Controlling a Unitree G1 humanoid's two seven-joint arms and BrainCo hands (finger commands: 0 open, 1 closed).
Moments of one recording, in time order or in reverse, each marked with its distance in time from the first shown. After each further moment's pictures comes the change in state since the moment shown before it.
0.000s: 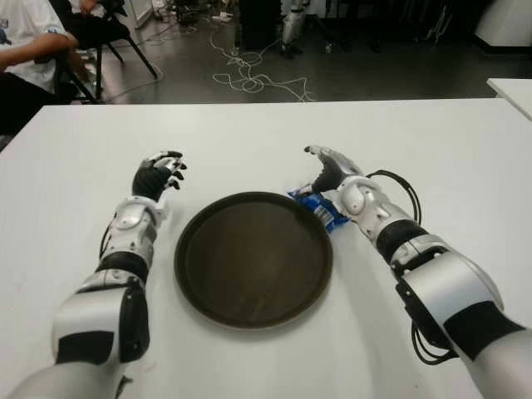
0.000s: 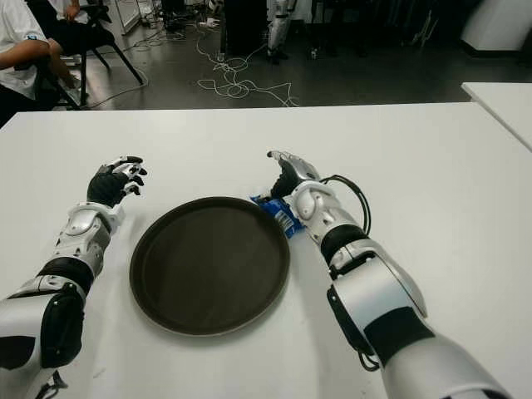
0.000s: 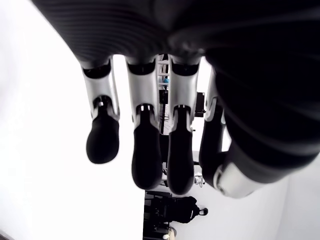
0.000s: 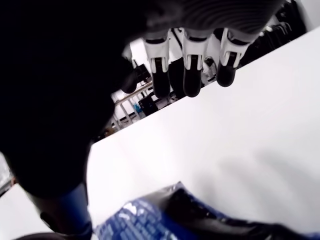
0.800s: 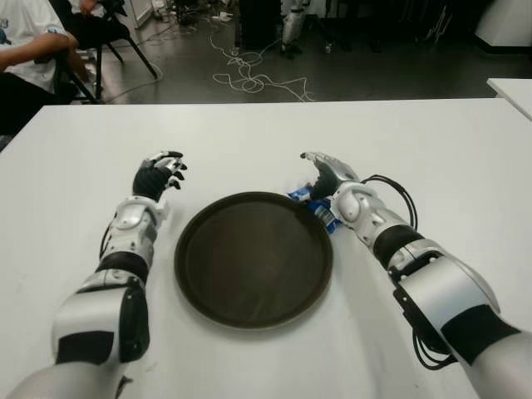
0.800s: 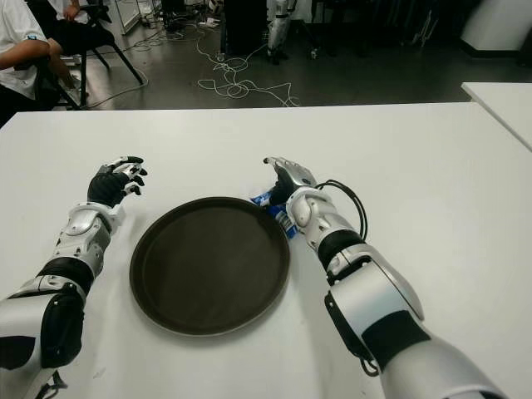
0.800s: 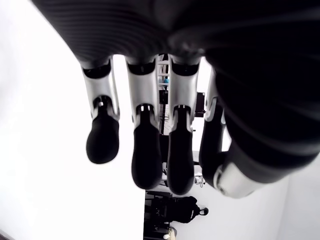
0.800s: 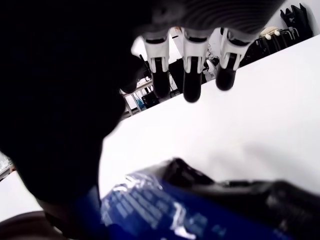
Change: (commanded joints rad) left arm 0.003 0.000 -0.006 -0.004 0.006 -0.011 -0.001; right arm 0.015 0.007 0.030 0.004 -0.021 0.009 -0.027
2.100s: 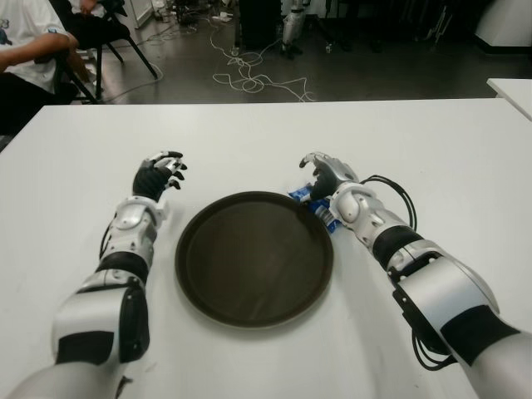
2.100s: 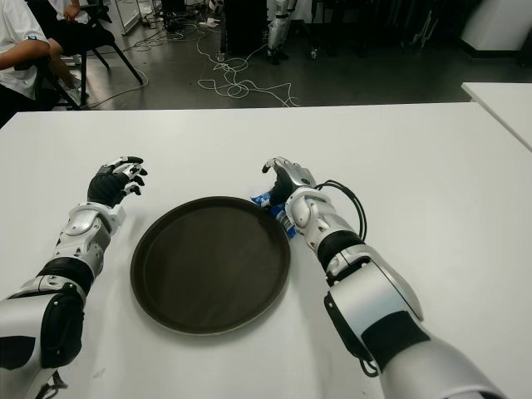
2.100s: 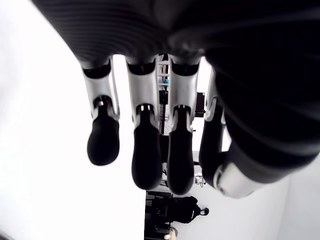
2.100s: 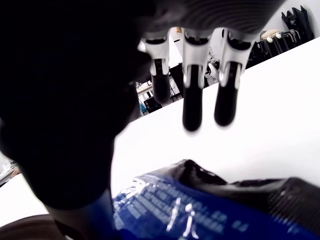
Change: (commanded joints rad) left arm 0.002 0.005 0.004 0.002 -0.003 0.009 -0.006; right arm 0.014 -0.011 -0.012 0.013 0.008 0.008 -0.022
